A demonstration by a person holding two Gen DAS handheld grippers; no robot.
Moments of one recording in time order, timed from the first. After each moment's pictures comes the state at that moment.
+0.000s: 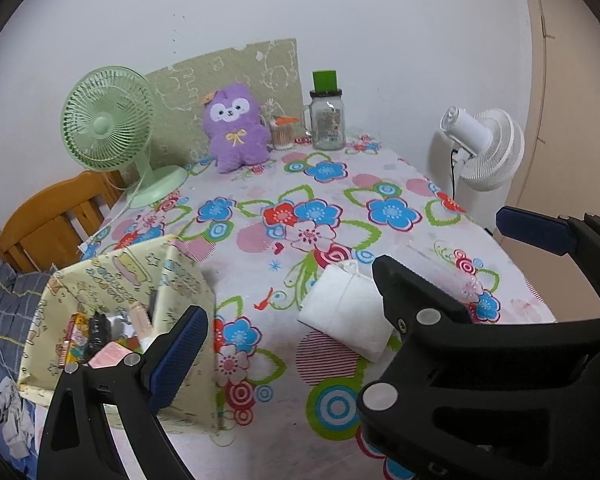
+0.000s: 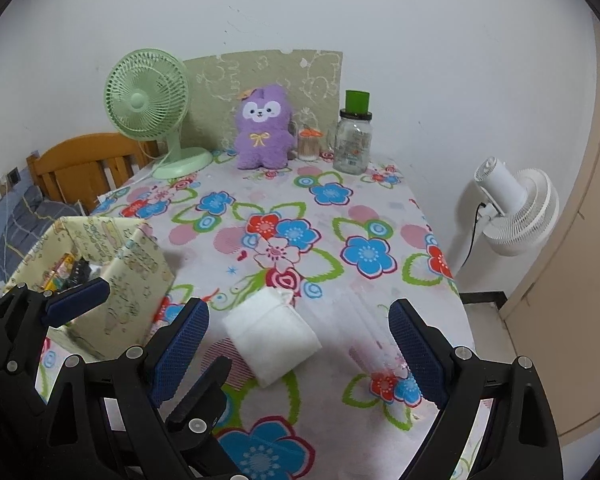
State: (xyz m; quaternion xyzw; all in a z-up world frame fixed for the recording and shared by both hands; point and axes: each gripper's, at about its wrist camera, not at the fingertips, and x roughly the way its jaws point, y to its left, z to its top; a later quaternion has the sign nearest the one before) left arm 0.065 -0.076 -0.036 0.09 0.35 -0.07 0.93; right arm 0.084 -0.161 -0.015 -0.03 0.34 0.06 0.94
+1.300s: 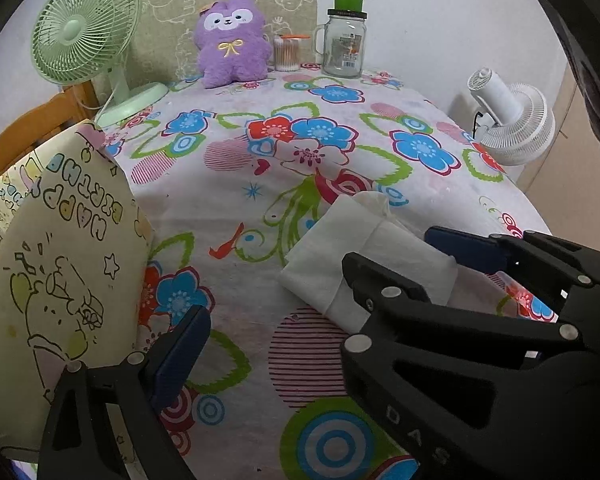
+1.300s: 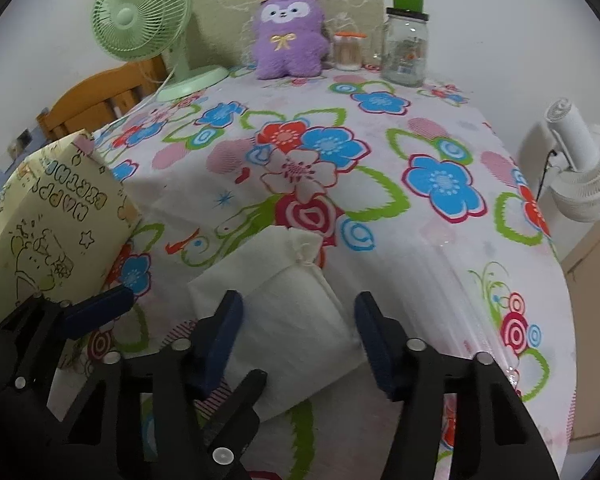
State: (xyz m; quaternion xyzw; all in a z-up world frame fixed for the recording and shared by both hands) left arm 0.124 -0.076 -0.123 0.03 0.45 -0.06 0.89; right arm 0.166 -0.153 -0.116 -0.02 0.45 0.13 0.88
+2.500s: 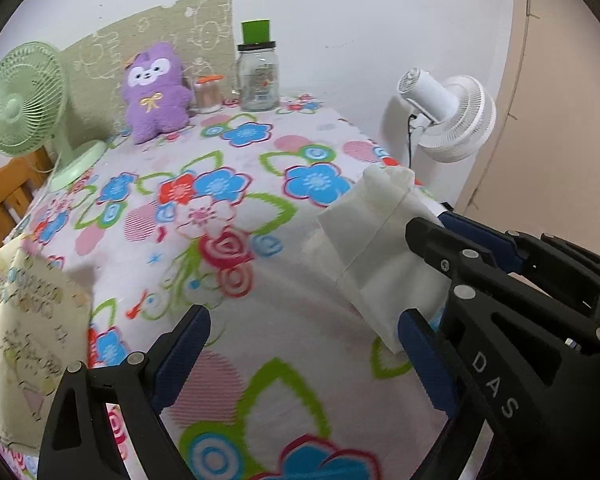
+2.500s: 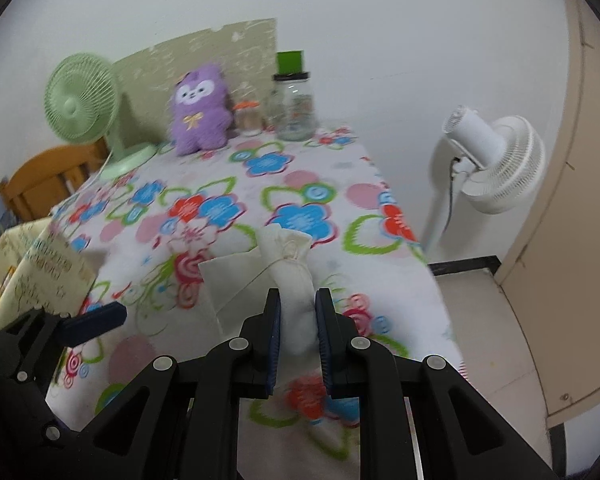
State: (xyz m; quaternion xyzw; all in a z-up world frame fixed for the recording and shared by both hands) left arm 0.115 -0.149 -0.086 0.07 0.42 -0.14 0.90; right arm 0.122 -0.246 -0.068 0.03 0.36 0.01 0.93
